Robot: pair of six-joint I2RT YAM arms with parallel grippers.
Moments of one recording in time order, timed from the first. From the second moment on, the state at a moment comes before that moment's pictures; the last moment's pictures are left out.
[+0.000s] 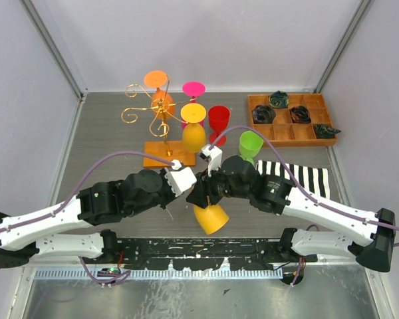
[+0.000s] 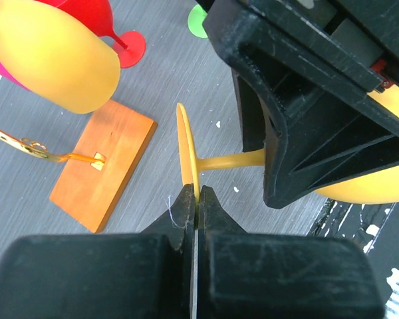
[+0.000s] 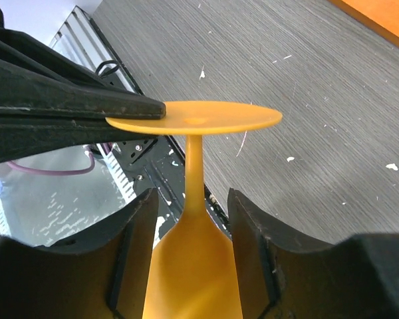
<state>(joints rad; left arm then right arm) -1.30 0.95 1.07 -0.63 -0.36 0.13 1.07 1.06 0.96 -0.37 -0.12 0.49</state>
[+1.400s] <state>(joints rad) -1.31 0.88 1.06 -0.61 -0.45 0.09 1.06 1.04 0.89 -0.27 -0.07 0.54</state>
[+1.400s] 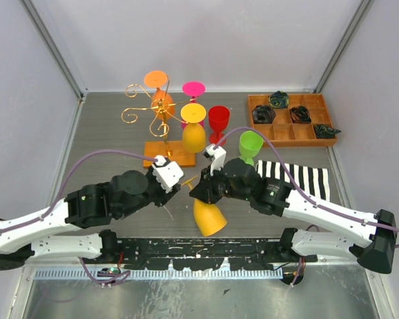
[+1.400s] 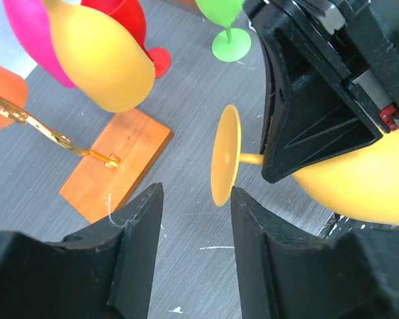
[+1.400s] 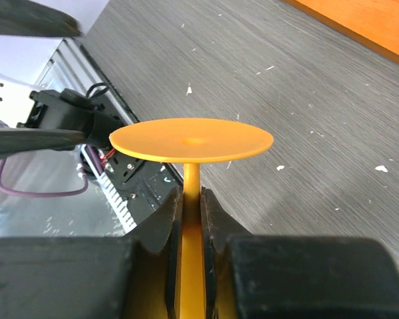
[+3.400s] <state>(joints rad) -0.45 1.46 1.73 -0.66 0.07 -0.10 1.06 0.83 0.54 0.25 0.14 0.38</state>
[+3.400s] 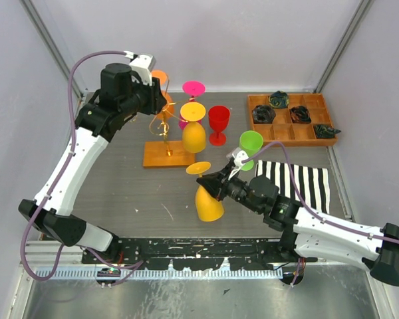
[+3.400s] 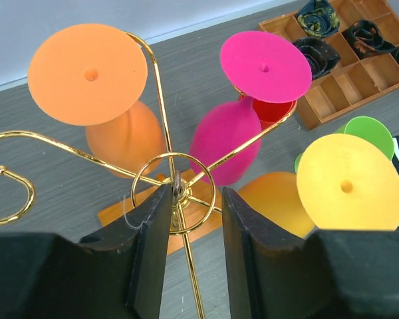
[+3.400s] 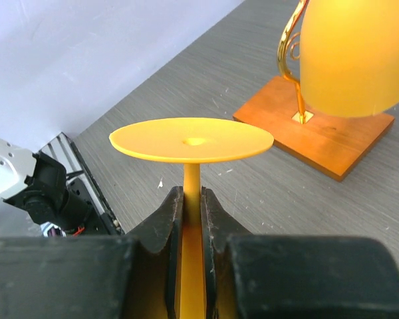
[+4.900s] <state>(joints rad) -0.42 1.46 1.64 -0.55 0.06 -0.10 1.06 1.12 0.64 0.77 0.17 -0.03</state>
